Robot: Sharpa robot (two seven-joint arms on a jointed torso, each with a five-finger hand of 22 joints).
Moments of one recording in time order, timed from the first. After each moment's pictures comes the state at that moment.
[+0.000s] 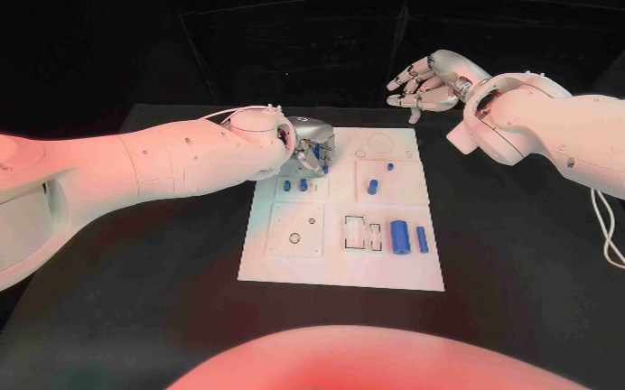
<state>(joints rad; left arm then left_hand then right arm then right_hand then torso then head) 1.28 -0.53 -0.21 1.16 -1.43 -0.07 -0.02 1.34 -0.08 0.32 -0.10 0.05 0.97 0.12 0.23 0.15 1.04 0.07 0.31 0.11 1.47 -0.01 1.29 1.18 0.12 1.42 0.08 1.07 1.02 1.39 -0.67 -0.14 1.29 -0.89 -0.31 0.03 1.51 0.00 -0.04 0.22 0.37 0.80 0.18 0.27 0.07 0.95 0.09 0.75 0.58 1.31 0.02 0.44 0.92 0.18 1.24 0.11 0.51 0.24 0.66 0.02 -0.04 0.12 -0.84</state>
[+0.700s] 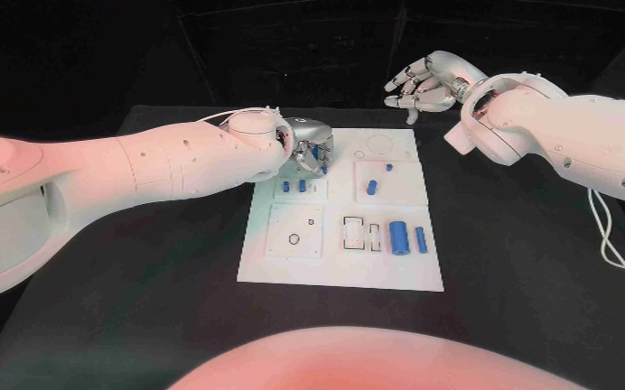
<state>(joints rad) 1.28 -0.53 -0.21 1.16 -1.44 -0.09 -0.02 1.33 -0.08 0.32 -0.10 0.05 0.98 0.12 0.22 0.14 1.04 0.07 0.30 0.10 1.47 -0.01 1.29 1.18 0.12 1.42 0.08 1.08 1.02 1.39 -0.66 -0.14 1.29 -0.89 -0.31 0.03 1.51 0.00 -0.04 0.22 0.37 0.80 0.18 0.27 0.07 0.95 0.09 0.75 0.58 1.31 0.02 0.44 0.92 0.18 1.24 0.11 0.51 0.24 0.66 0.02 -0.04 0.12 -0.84</state>
